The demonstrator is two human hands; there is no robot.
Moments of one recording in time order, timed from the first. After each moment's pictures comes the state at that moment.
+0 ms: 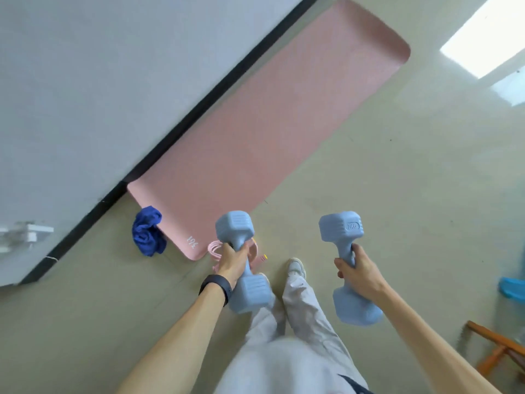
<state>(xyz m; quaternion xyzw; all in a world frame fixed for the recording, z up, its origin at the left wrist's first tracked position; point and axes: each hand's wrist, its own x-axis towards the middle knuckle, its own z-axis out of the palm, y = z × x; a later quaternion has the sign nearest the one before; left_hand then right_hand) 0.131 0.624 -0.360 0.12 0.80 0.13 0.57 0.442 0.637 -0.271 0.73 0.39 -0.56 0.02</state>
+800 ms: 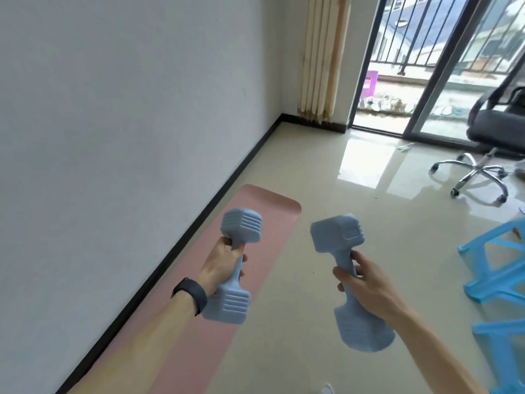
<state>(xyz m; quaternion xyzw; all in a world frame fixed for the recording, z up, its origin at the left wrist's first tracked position) 0.430 0.952 -0.024 0.50 0.62 0.22 0.57 0.708 0.819 -0.004 0.73 0.43 -0.43 -0.31</state>
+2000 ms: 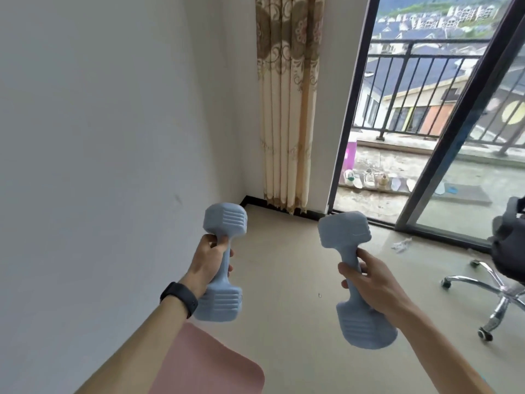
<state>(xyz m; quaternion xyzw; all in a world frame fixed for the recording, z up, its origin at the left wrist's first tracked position) 0.905 1.726 0.045 0.50 0.58 0.32 0.55 1.193 1.574 0.048 0.73 0.41 -0.38 -0.38</state>
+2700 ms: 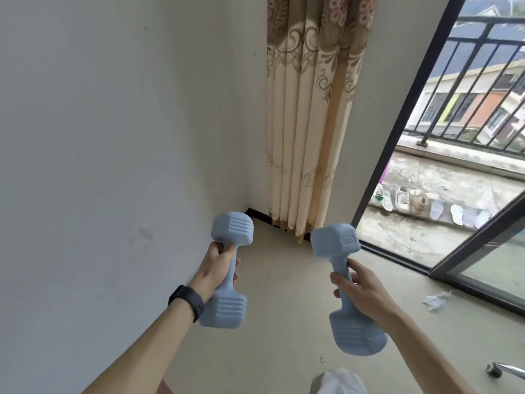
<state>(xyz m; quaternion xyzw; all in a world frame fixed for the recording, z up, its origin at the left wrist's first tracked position) 1.090 2.097 -0.003 0.43 0.62 0.29 0.59 1.379 1.987 -0.002 0.71 0.44 -0.45 -0.32</state>
